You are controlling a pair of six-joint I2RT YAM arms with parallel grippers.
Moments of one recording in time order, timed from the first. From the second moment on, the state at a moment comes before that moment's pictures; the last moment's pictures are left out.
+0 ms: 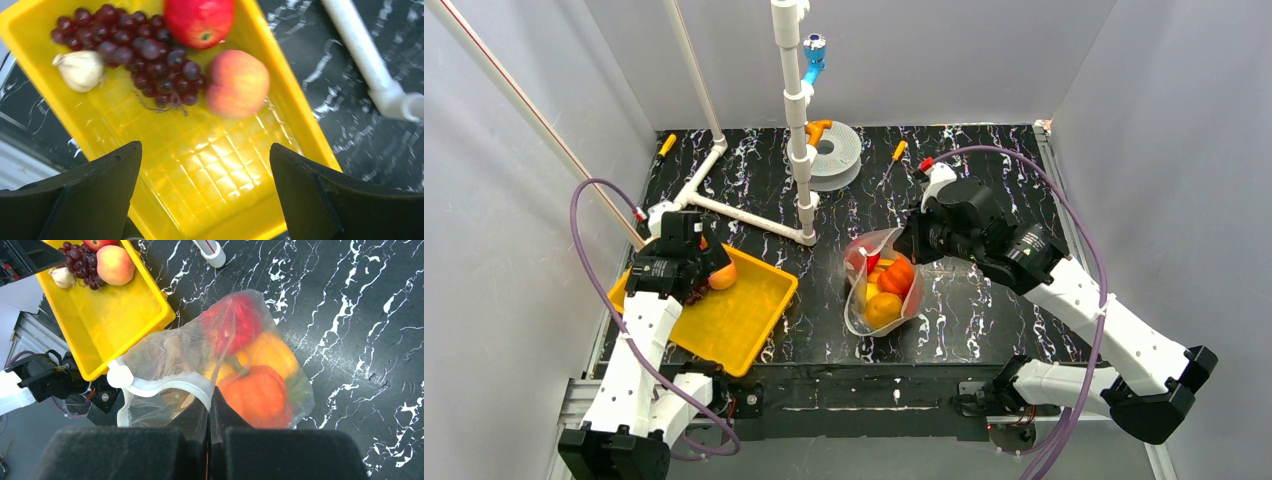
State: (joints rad) left arm -0.12 0.89 0.95 -0.97 -0.38 -0.51; right arm 0.83 1.10 1.28 -0.75 0.02 0.45
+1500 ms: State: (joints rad) left arm 0.38 1.52 0.93 -0.73 -0.69 -0.69; right arm 0.83 1.13 1.26 -0.75 0.02 0.42
